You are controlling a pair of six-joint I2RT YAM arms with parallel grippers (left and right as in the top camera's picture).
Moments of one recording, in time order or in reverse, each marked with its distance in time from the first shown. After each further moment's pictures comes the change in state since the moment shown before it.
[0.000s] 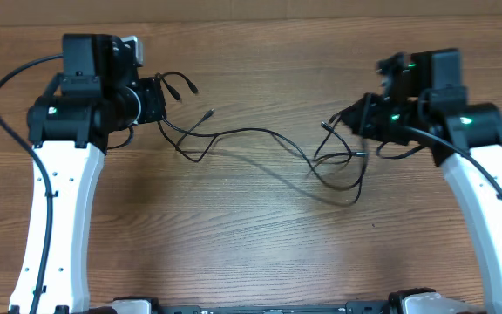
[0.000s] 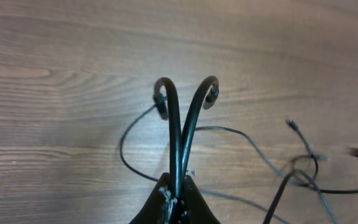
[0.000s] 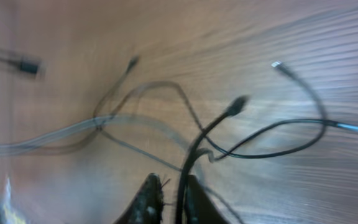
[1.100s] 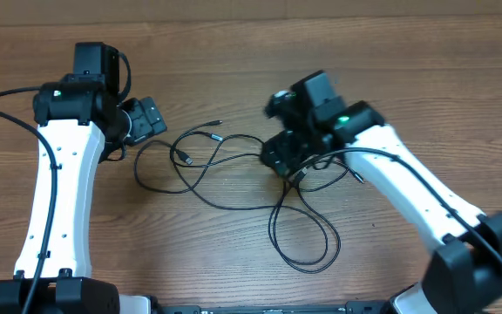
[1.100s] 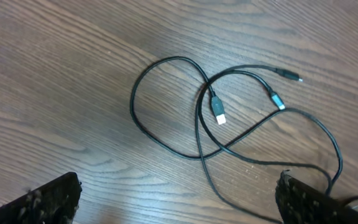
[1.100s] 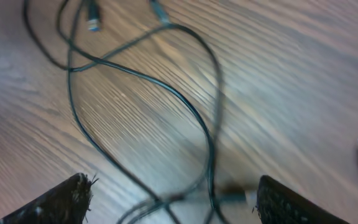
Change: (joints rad) left arm 0.047 0.090 0.000 -0.256 -0.274 -0.283; right arm 0.349 0.261 -0.069 0.201 0.163 -0.445
